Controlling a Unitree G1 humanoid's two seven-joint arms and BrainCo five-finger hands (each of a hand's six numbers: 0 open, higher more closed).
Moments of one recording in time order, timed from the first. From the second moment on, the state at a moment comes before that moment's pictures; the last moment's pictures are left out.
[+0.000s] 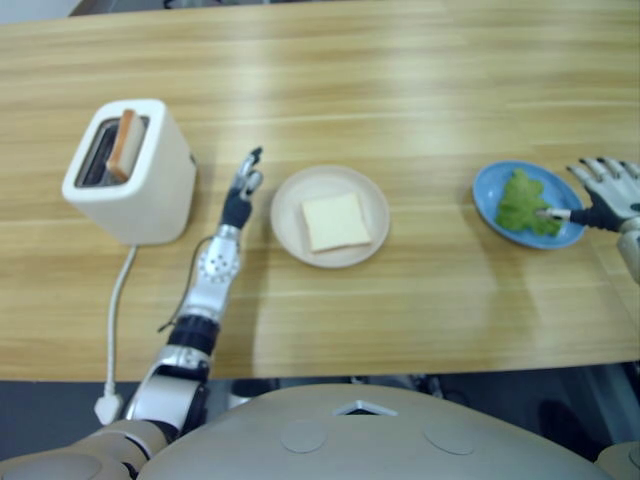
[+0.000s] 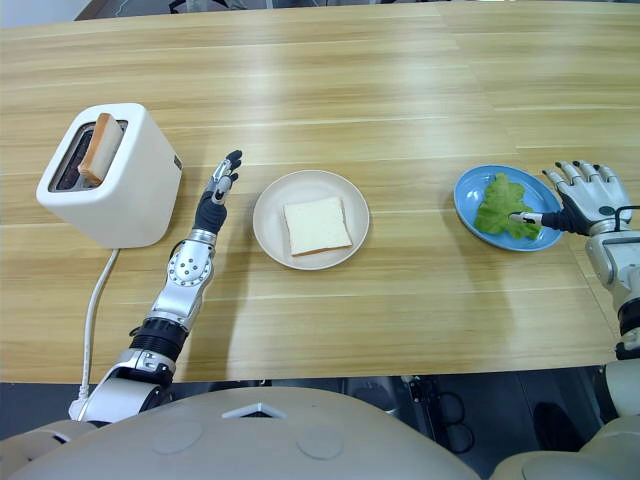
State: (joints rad) left arm -0.20 0.14 -0.10 0.48 0.12 -0.48 0.06; right arm -0.36 -1.05 0.24 0.99 -0.96 -0.29 -0.42
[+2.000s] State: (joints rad) left arm -0.17 0.14 -0.10 0.44 0.15 -0.45 0.05; right arm -0.54 -0.93 0.56 1.26 -0.93 -0.27 -0.40
